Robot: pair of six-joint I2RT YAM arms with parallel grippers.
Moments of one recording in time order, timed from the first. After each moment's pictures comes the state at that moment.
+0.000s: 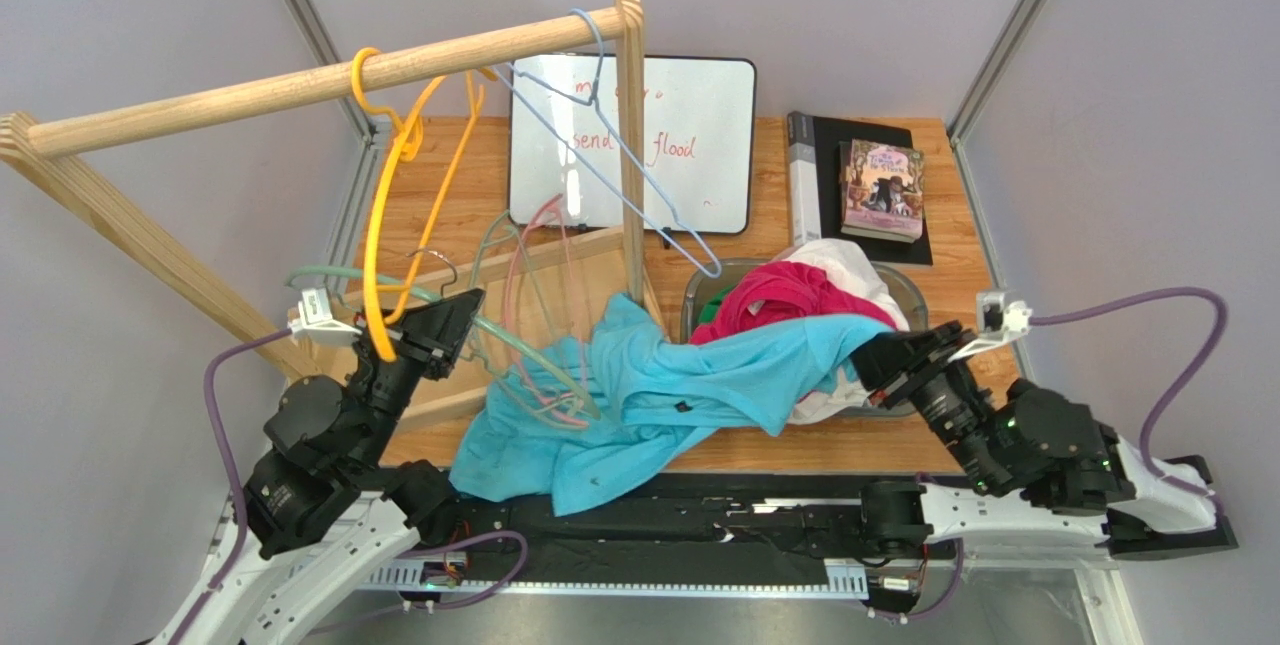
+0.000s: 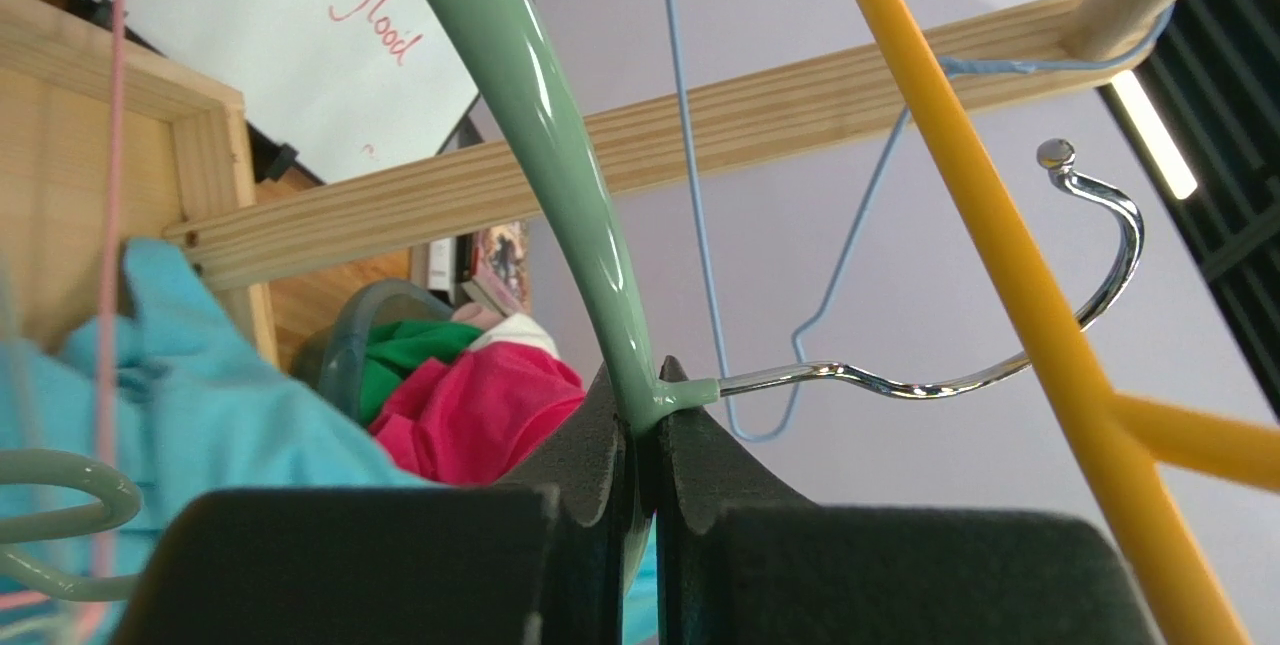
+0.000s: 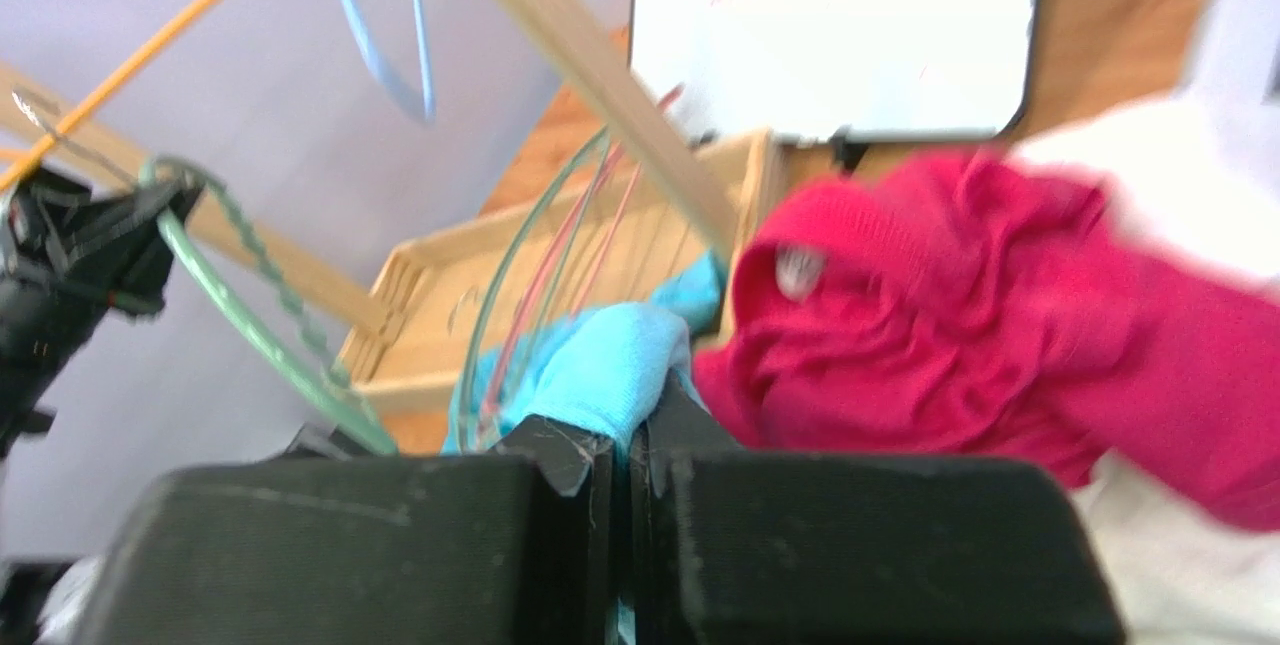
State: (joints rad) left arm -0.71 0.22 0.71 -0.38 -0.40 -1.26; right arm 1.54 0.15 0.73 -0.55 0.99 0.55
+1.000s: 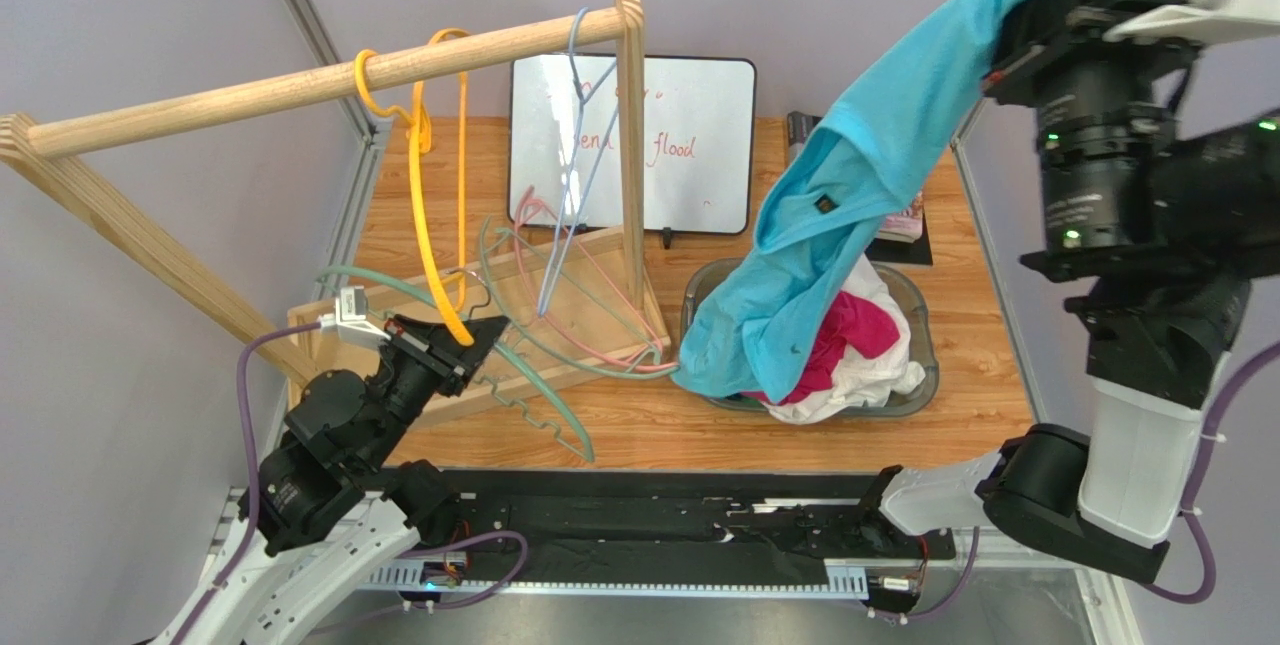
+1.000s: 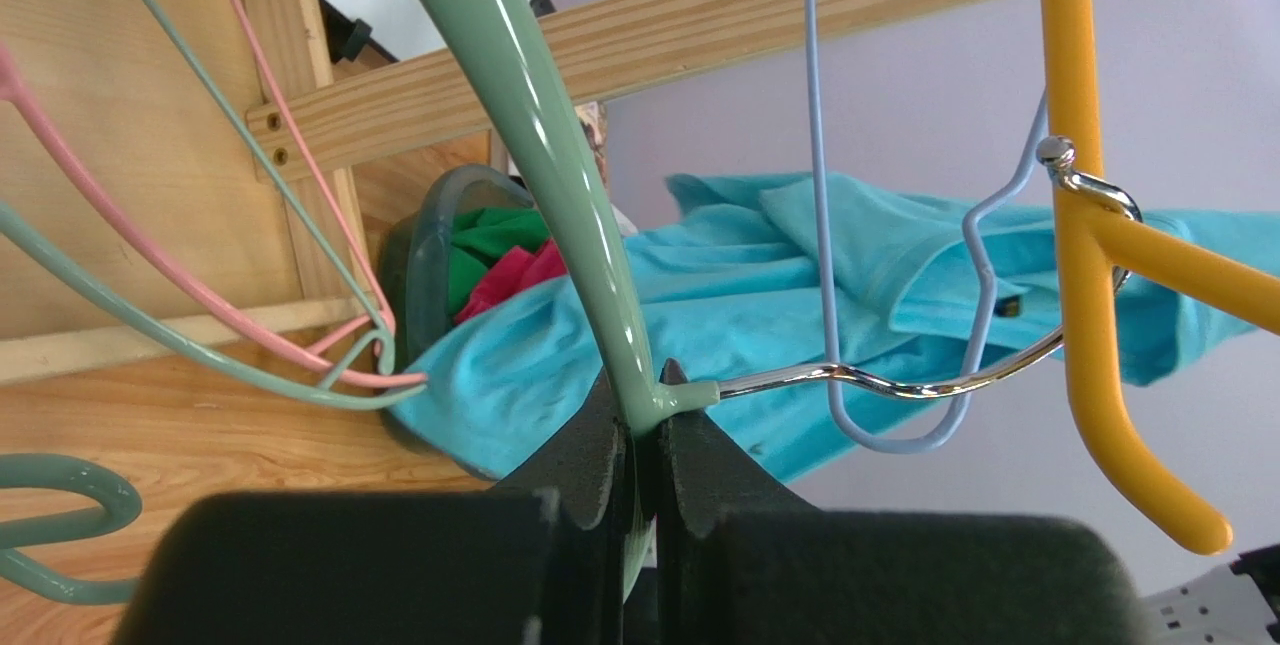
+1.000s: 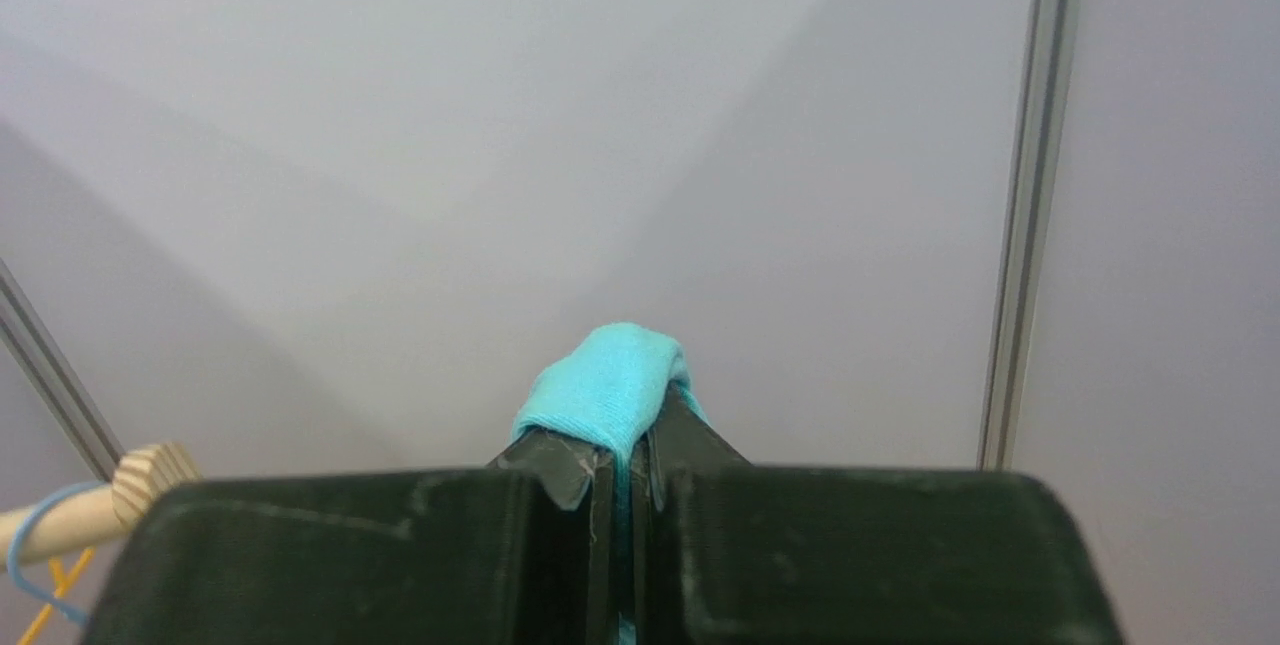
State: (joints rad) left arm -0.71 0.23 0.69 -0.51 -0.25 -1.22; right arm 0.84 1.34 2.41 -0.56 0.80 -0.24
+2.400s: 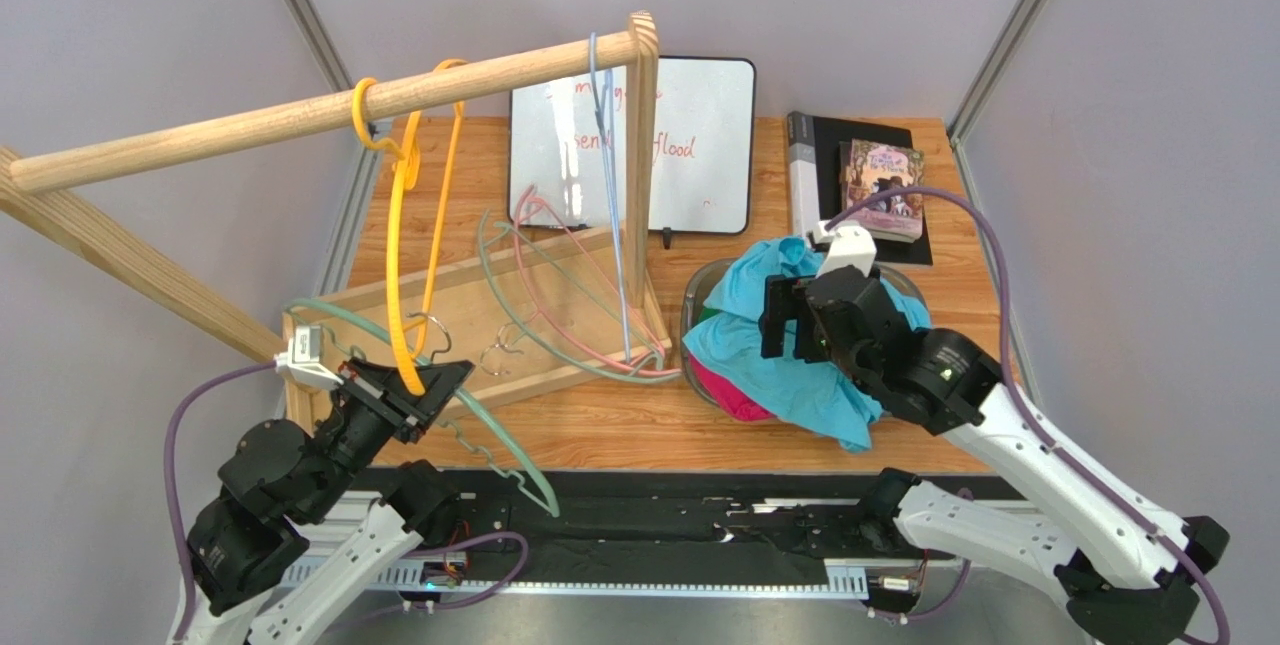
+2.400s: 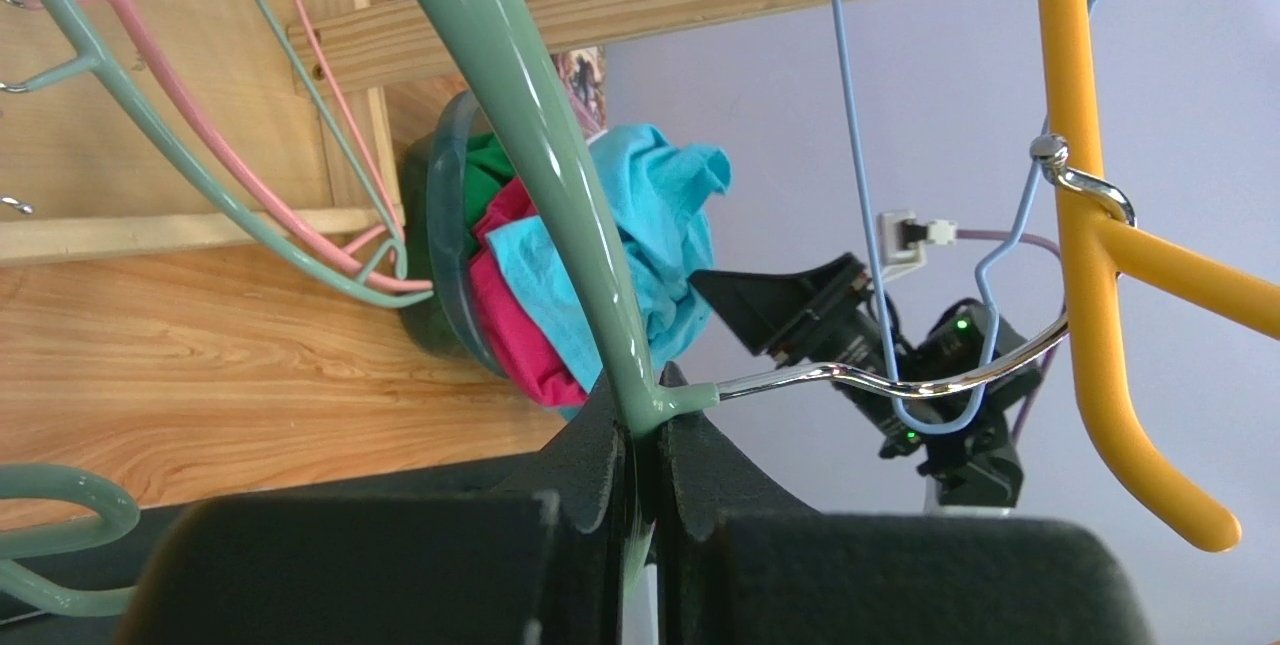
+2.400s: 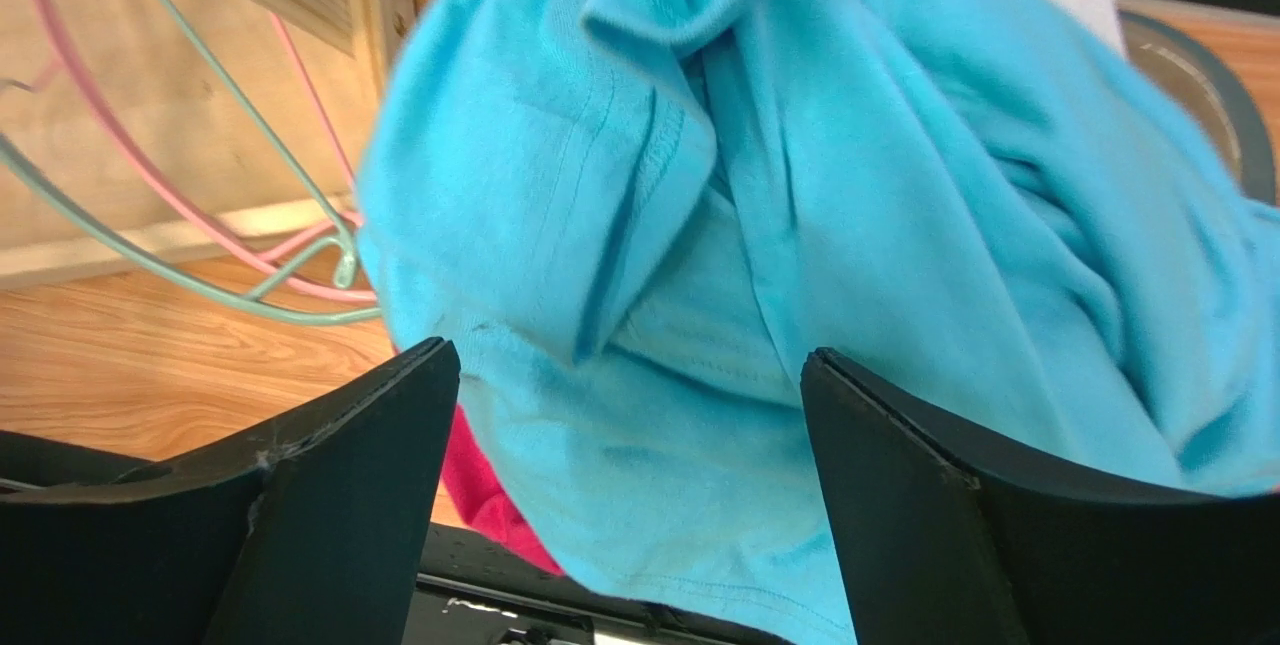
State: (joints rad) left arm -0.71 0.06 0.82 -0.83 -0.19 -1.24; right arm 0.82 0.88 1.02 -0.85 0.46 0.49
